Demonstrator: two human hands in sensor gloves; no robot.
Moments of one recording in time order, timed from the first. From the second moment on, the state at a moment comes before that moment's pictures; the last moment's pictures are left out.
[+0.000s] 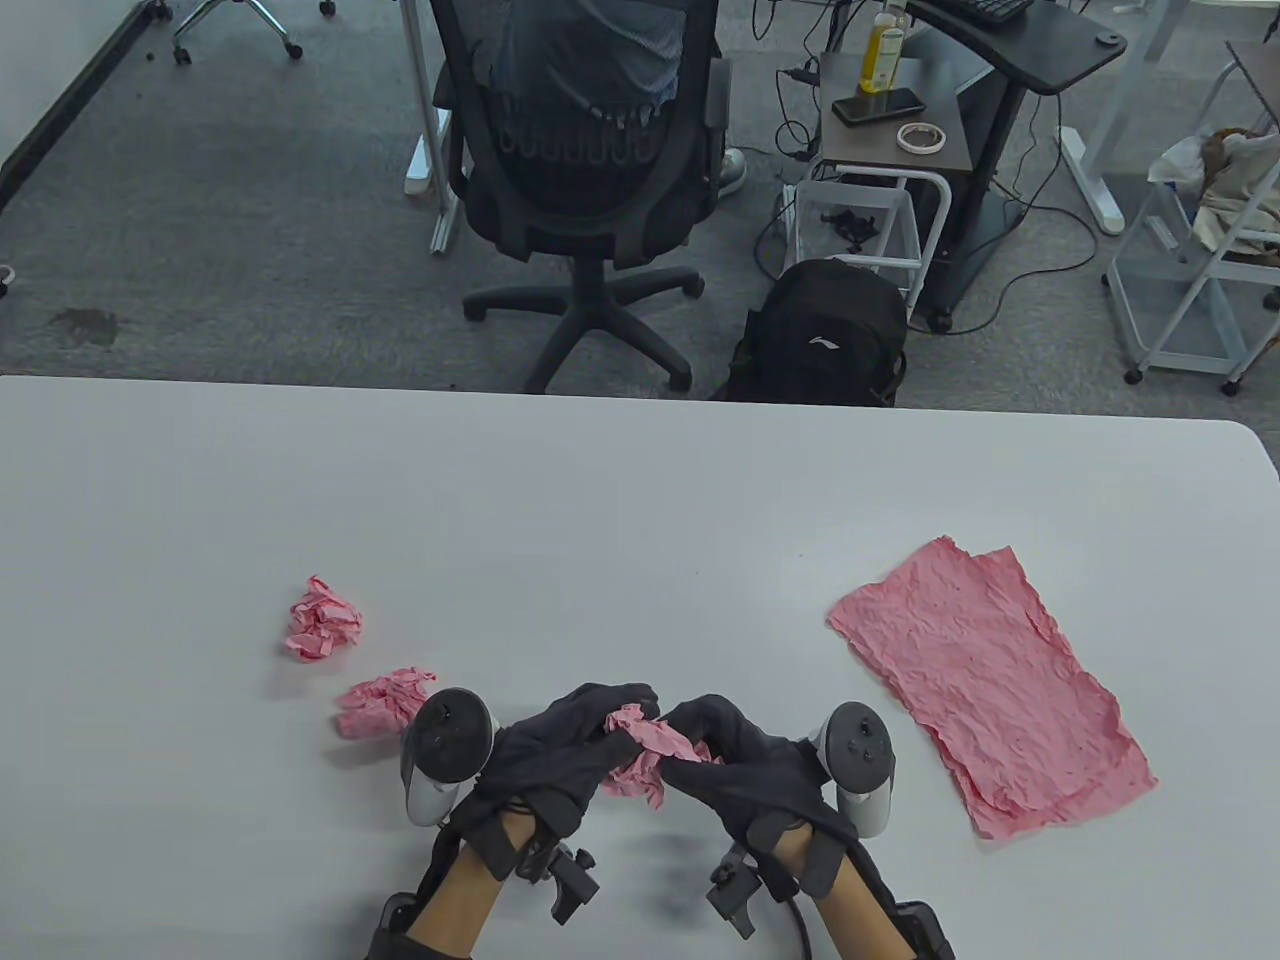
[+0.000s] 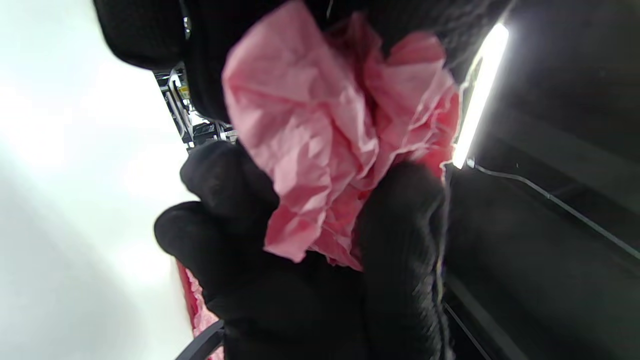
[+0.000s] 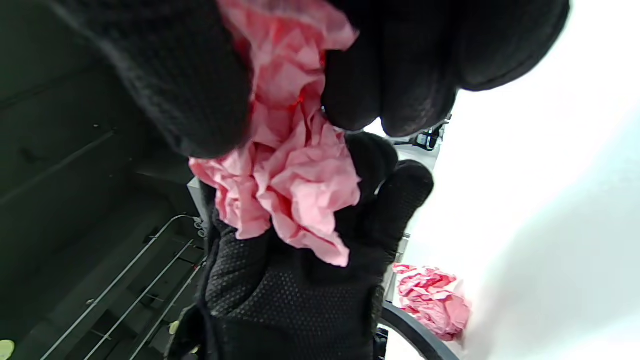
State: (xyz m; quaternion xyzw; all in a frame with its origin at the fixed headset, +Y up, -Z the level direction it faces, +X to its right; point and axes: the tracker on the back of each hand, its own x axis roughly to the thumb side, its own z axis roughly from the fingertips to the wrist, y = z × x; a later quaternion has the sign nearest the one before) left_hand -0.131 -0.744 -0.292 -0.05 -0.25 0.62 0.74; right_hand 0.122 -0.754 -0.290 0.26 0.05 0.69 0.67
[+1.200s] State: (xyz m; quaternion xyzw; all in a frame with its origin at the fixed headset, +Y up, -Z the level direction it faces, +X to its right) left_hand -0.140 -0.738 -0.288 0.03 -0.18 0.55 0.81; right_hand 0.140 -0.745 -0.285 0.15 -0.11 0.75 0.63
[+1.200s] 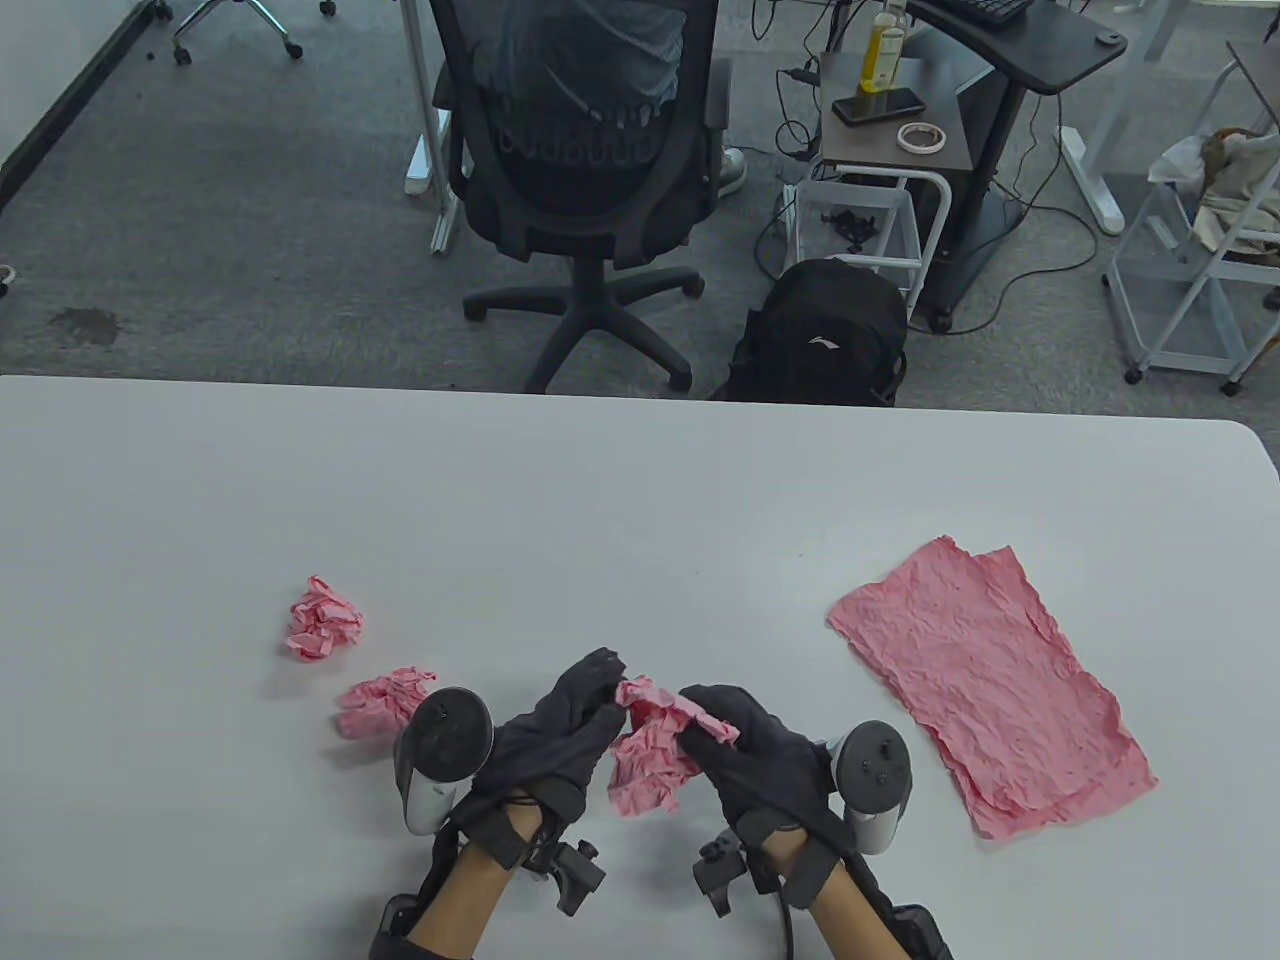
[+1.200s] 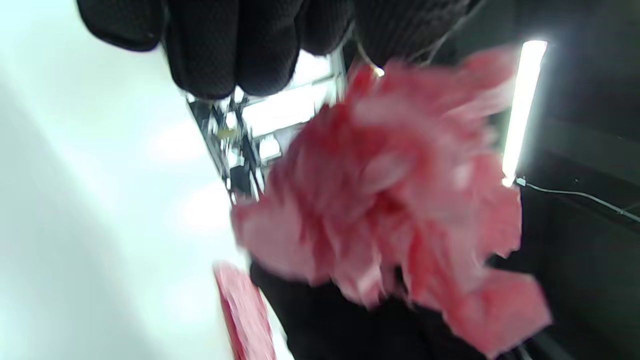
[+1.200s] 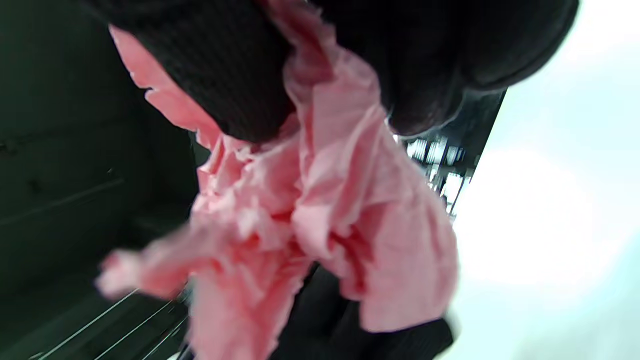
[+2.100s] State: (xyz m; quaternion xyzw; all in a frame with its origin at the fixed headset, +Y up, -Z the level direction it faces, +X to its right) left_hand -0.115 -0.753 -0.290 -0.18 -0.32 0.58 0.73; right_hand 0.129 -0.747 -0.292 0.27 0.02 0.59 0.76
